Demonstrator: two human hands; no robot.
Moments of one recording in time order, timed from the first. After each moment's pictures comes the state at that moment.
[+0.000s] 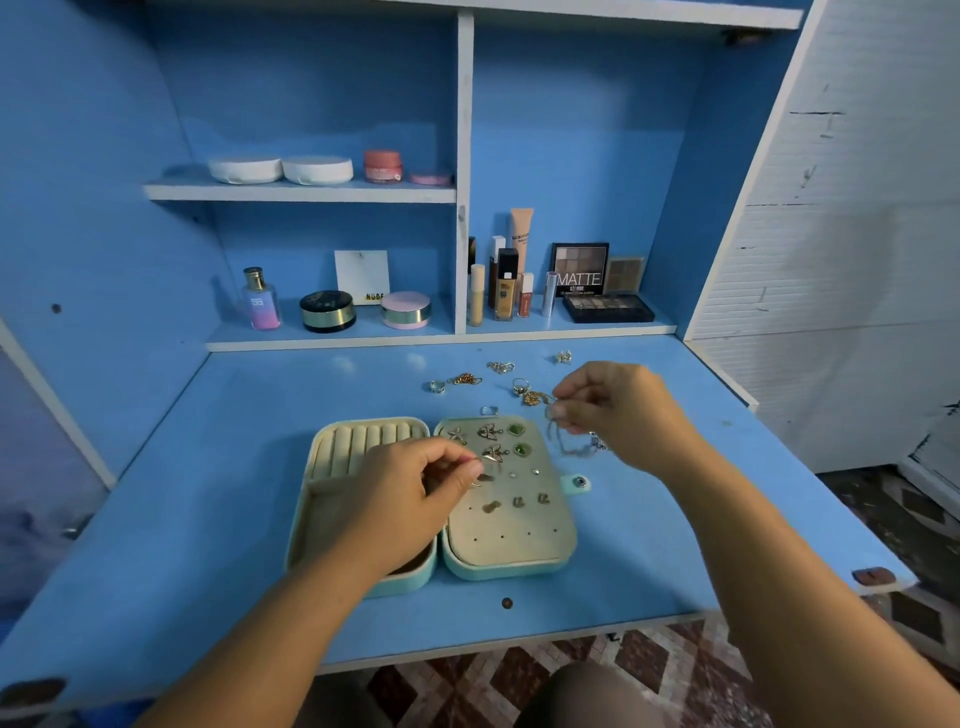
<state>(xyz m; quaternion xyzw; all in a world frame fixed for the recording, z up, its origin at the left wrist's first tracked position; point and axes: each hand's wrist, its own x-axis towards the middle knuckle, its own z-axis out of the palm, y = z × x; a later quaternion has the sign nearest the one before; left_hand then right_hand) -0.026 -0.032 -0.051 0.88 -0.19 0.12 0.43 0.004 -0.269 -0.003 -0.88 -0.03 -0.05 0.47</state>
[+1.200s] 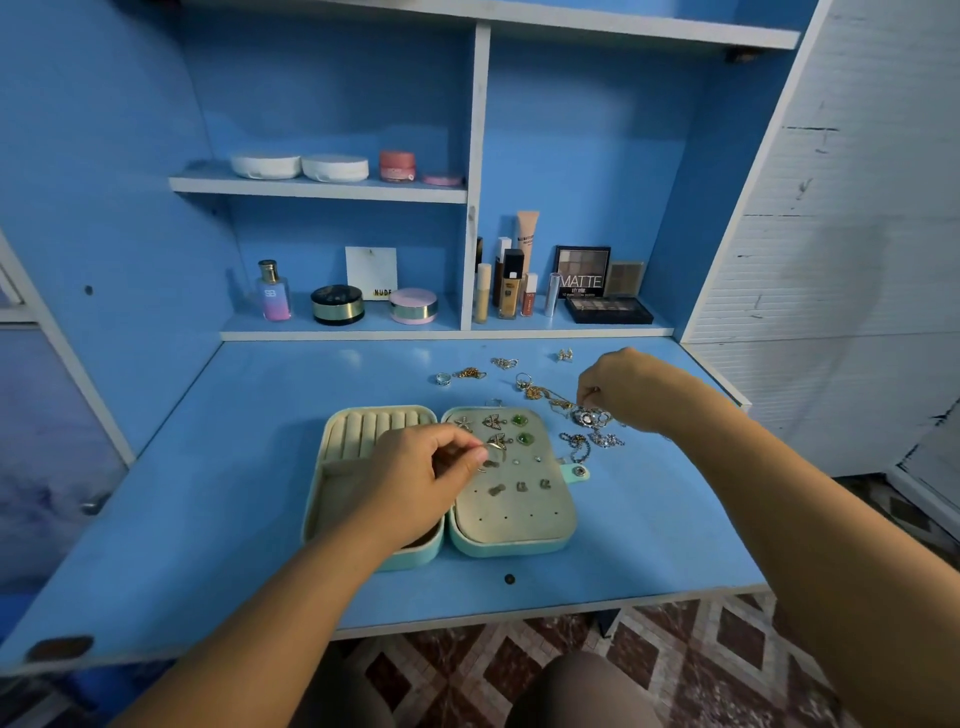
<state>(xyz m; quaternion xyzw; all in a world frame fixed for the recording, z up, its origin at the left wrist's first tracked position) -0.027 -0.032 -0.054 0.87 -0.19 0.11 0.44 0.036 -0.281 0.018 -1.00 -0.08 0.05 -0.03</state>
